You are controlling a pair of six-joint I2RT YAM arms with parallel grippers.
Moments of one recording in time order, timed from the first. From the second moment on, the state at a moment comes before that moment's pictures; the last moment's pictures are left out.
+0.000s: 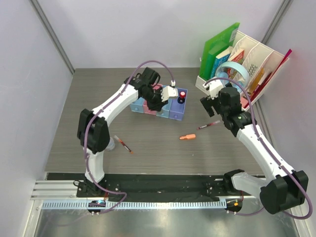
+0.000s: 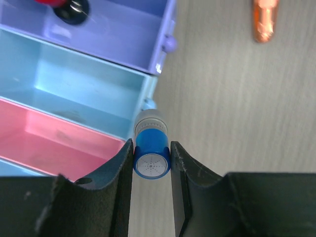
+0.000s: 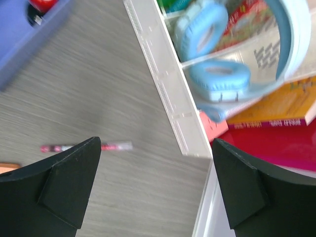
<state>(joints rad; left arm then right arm) -0.57 1.93 1.75 -0.87 0.44 0.82 0.29 1.11 0.97 -0.34 0.22 -0.44</state>
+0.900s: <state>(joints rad) -0.70 2.30 2.24 -0.98 0.41 0.99 0.20 0.96 0.73 -0.32 0.41 -0.41</state>
